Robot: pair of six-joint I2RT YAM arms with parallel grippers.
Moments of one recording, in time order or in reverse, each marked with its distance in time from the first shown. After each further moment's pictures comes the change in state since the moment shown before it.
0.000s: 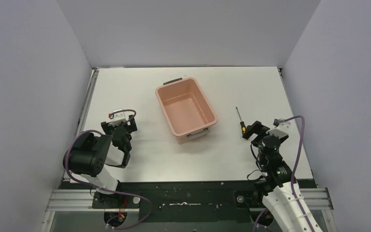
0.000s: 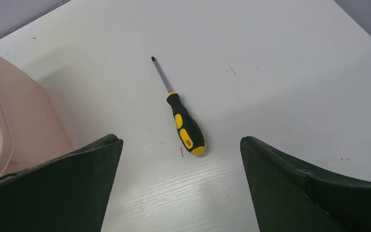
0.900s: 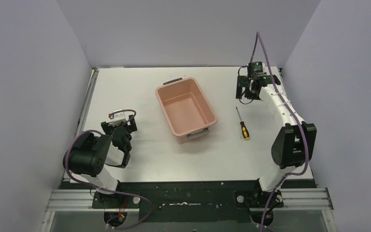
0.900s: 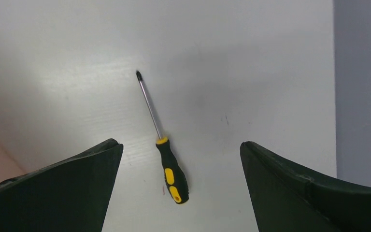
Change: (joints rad) left arm 0.000 0.000 -0.001 0.000 0.000 0.000; right arm -0.090 1.209 1.223 -0.529 -0.113 -0.290
